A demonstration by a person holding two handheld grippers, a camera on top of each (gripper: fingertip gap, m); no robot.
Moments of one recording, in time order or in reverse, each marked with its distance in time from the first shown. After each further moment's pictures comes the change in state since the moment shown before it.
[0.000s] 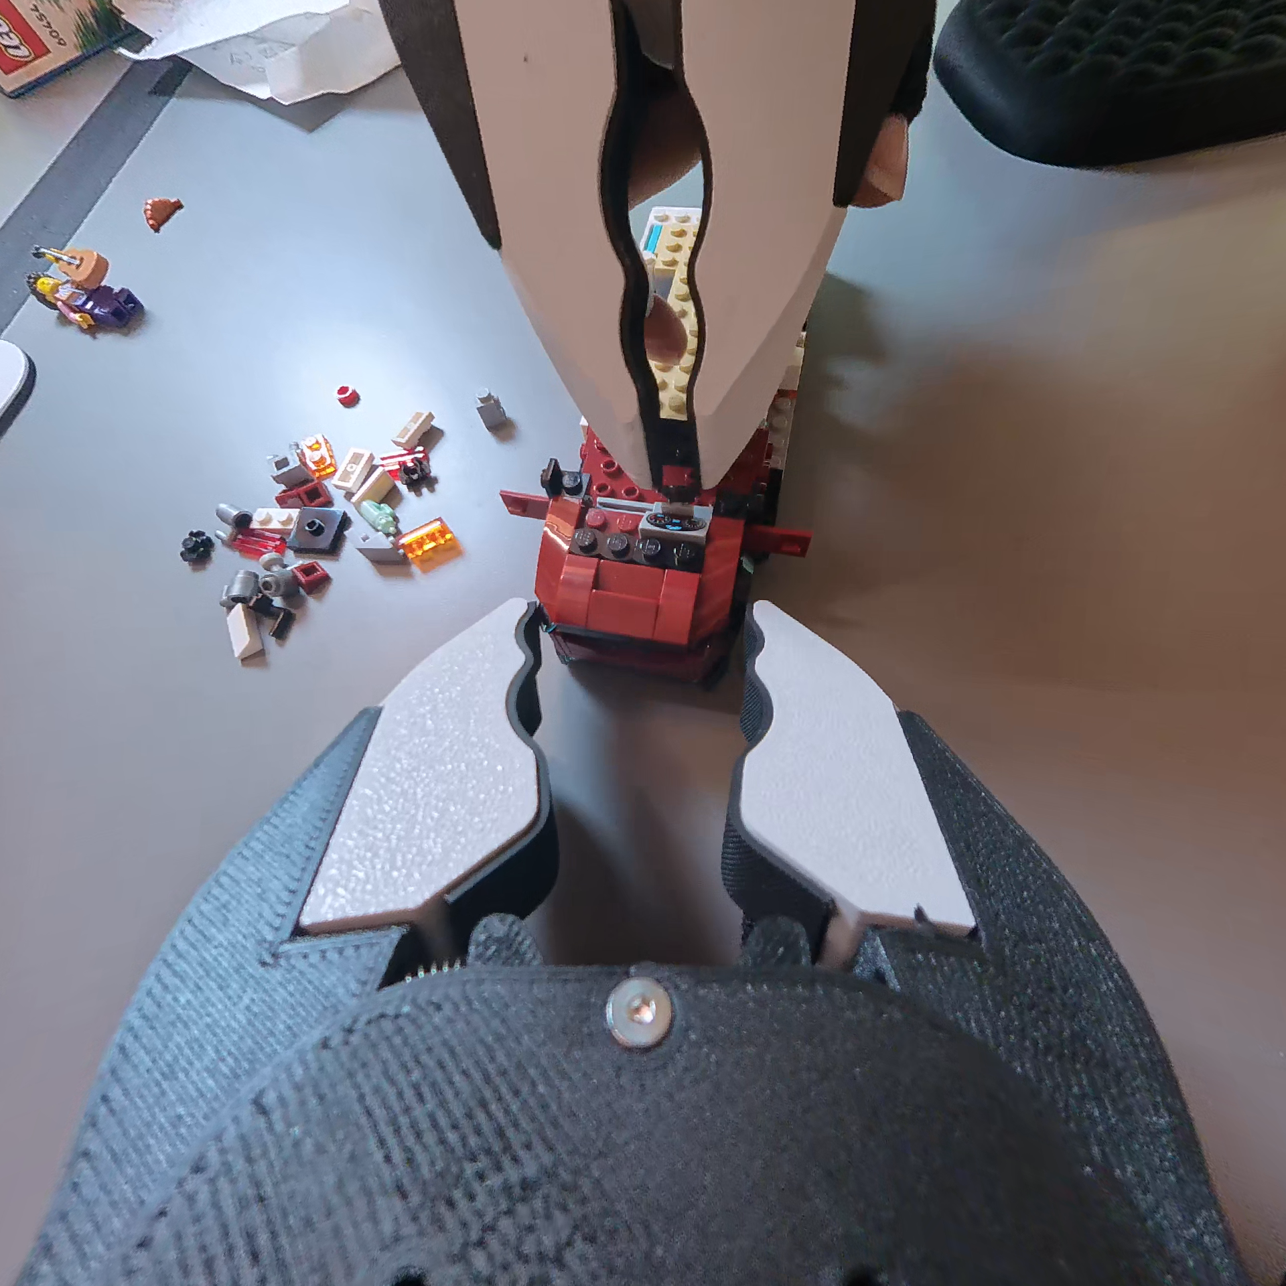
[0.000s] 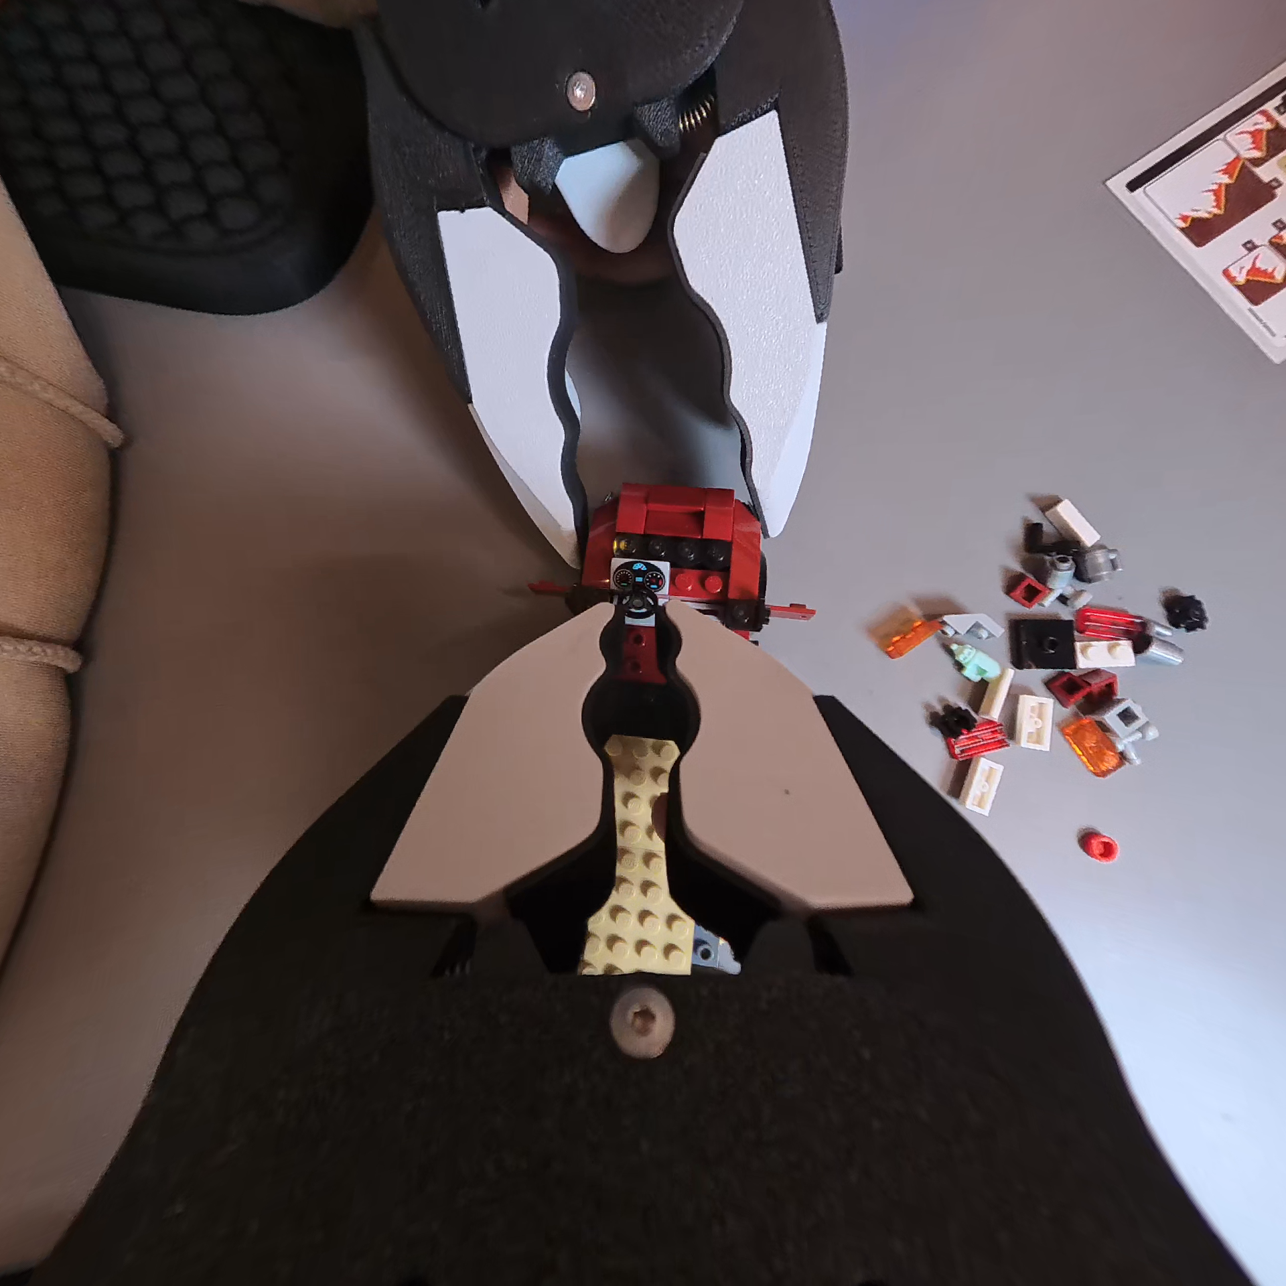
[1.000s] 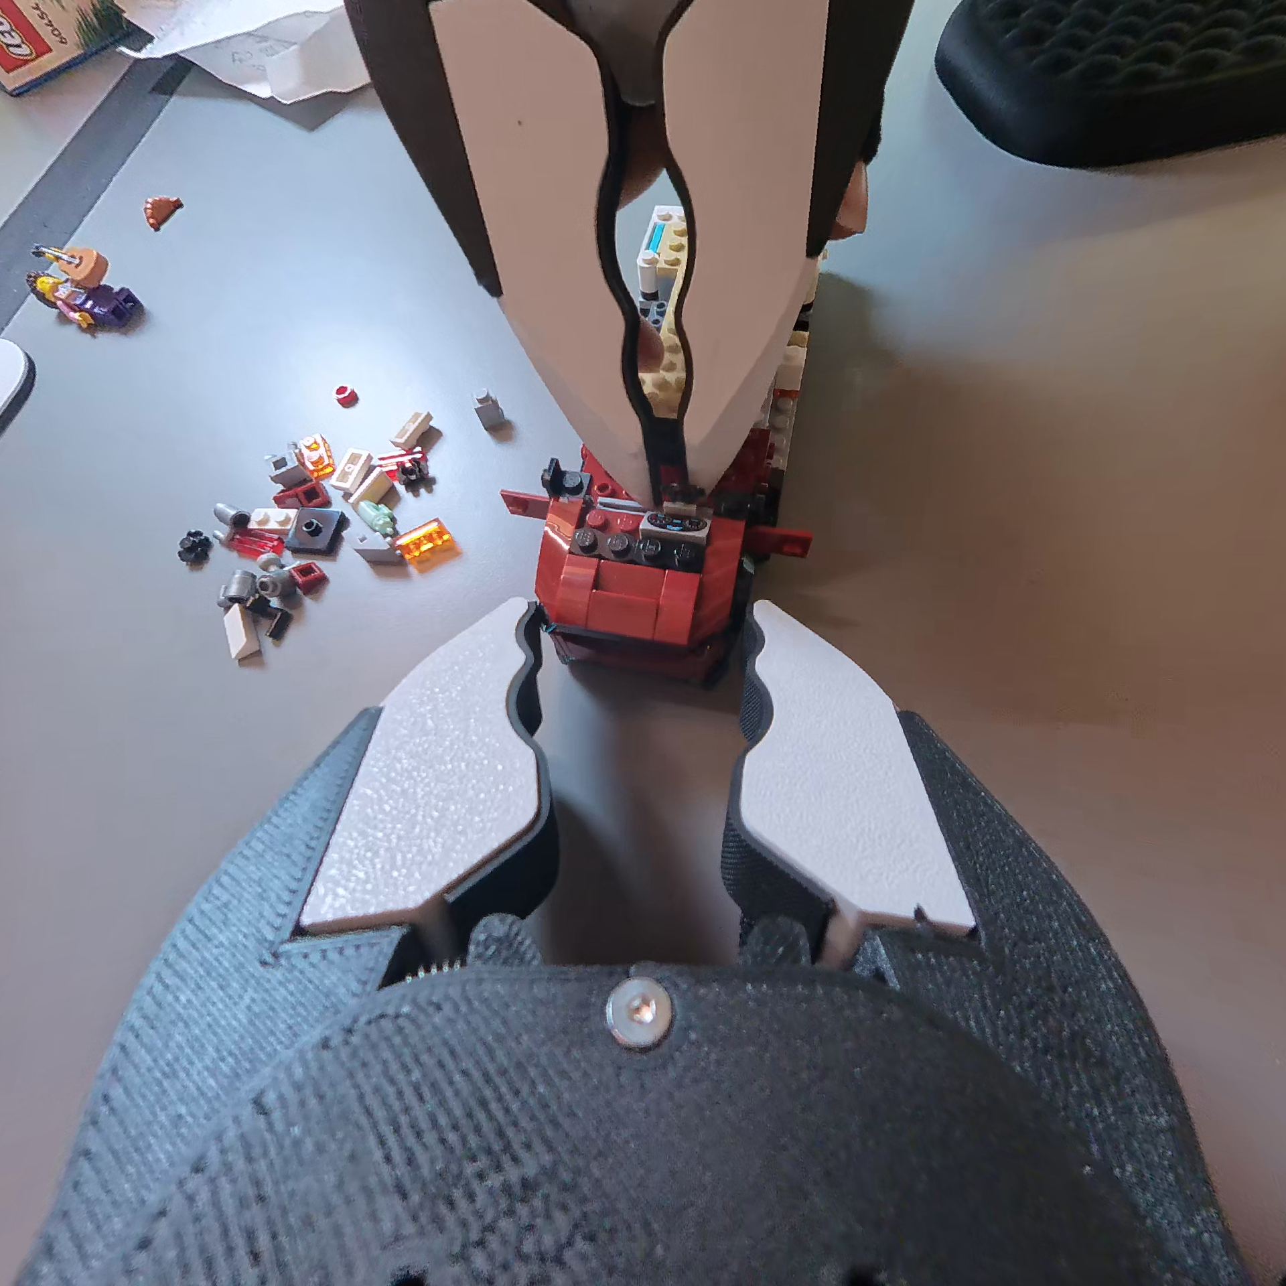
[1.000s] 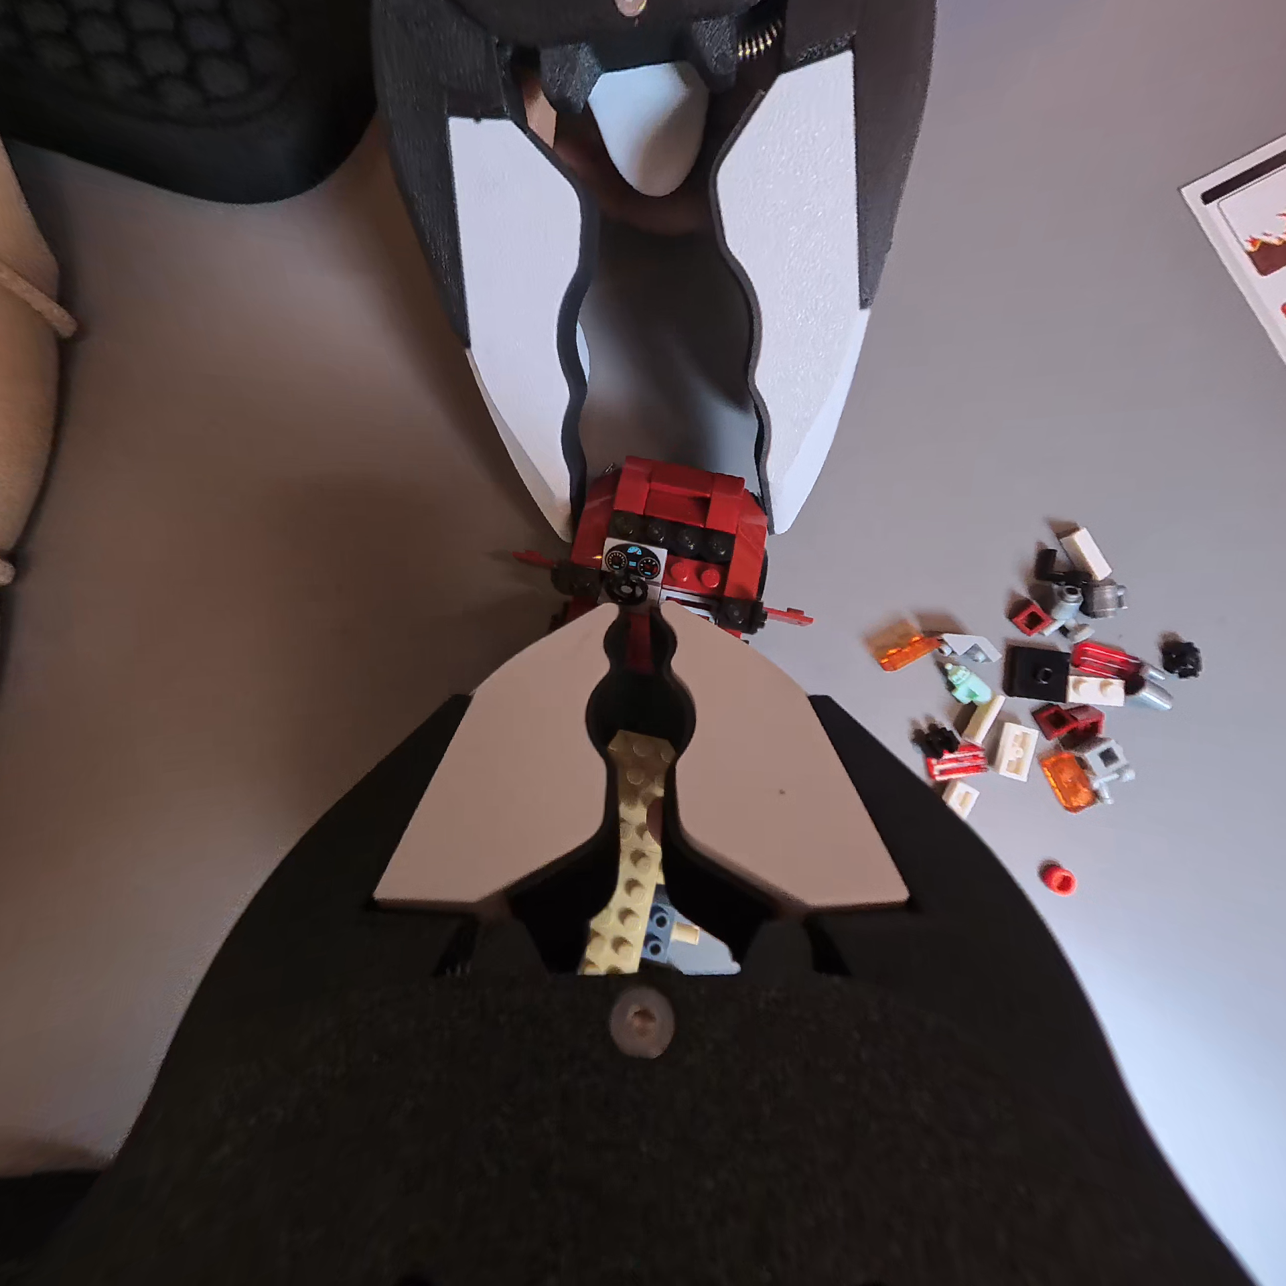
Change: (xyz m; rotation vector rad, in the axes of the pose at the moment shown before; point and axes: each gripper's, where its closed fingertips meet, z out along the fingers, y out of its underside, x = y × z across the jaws) left arm 0.001 0.000 0.001 -0.001 -0.004 -0.002; right arm 0.002 0.008 0.006 -0.074 -0.029 -0.122
